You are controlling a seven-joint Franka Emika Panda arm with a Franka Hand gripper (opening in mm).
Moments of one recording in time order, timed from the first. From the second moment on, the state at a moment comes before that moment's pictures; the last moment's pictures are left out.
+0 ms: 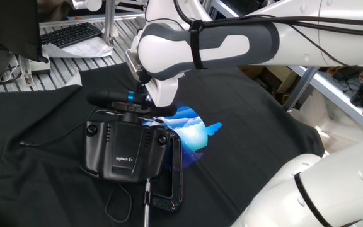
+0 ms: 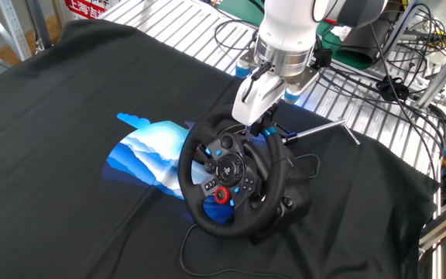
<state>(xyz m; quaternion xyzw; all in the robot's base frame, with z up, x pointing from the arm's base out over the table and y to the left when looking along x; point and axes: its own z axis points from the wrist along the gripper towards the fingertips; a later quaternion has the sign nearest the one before) 0.426 0.096 0.298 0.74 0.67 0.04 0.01</state>
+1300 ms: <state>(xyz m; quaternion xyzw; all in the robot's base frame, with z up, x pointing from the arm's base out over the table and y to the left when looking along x) 0.404 0.133 0.330 0.77 0.64 0.00 0.00</state>
